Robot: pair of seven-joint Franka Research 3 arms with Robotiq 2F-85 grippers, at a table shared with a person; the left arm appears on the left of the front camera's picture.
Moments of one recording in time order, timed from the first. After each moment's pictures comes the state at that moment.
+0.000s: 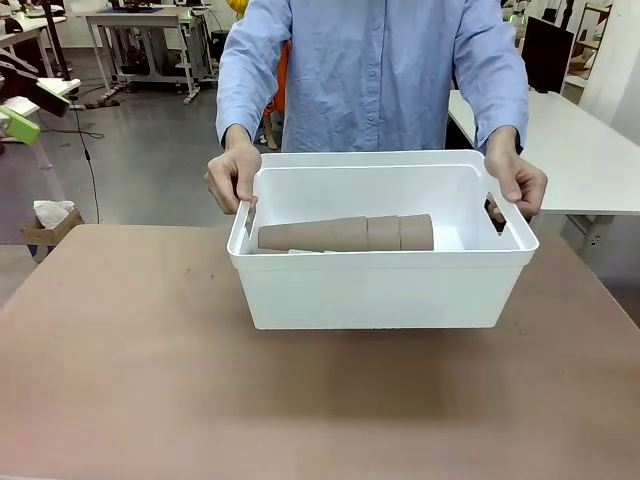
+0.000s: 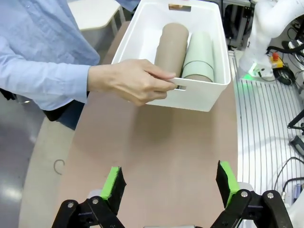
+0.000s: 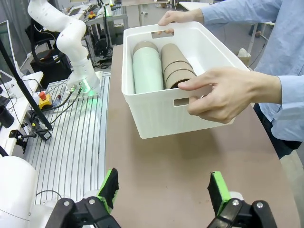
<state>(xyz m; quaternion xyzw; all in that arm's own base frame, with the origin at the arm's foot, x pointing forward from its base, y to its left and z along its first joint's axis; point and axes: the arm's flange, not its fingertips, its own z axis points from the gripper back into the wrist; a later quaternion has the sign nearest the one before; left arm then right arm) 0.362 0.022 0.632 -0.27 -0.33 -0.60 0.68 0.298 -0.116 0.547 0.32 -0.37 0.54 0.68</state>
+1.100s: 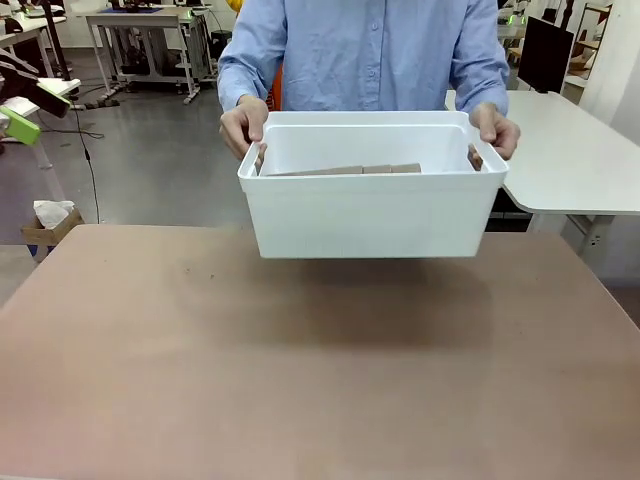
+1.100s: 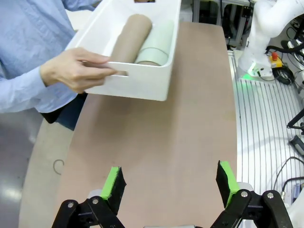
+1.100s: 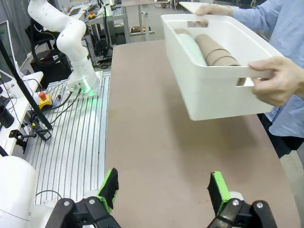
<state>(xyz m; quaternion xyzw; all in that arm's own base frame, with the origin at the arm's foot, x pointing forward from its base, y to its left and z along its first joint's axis) 0.361 0.022 0.632 -0.27 -0.33 -0.60 0.68 0.298 -0.116 0.547 0.32 -0.37 0.54 0.68</state>
